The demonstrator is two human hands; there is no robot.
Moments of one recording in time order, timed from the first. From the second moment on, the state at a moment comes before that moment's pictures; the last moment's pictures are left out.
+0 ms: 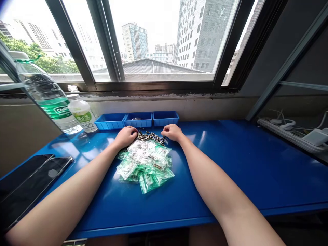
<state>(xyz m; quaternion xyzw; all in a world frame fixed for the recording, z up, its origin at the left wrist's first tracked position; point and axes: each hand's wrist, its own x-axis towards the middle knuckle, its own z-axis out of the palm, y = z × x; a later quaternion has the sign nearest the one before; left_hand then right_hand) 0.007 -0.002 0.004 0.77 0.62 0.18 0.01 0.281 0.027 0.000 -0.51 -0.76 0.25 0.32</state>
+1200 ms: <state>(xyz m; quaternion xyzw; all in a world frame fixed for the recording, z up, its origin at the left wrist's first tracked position) 0.005 -0.001 0.003 0.77 0.62 0.19 0.01 0.292 0.027 0.008 -0.49 -0.80 0.19 0.29</state>
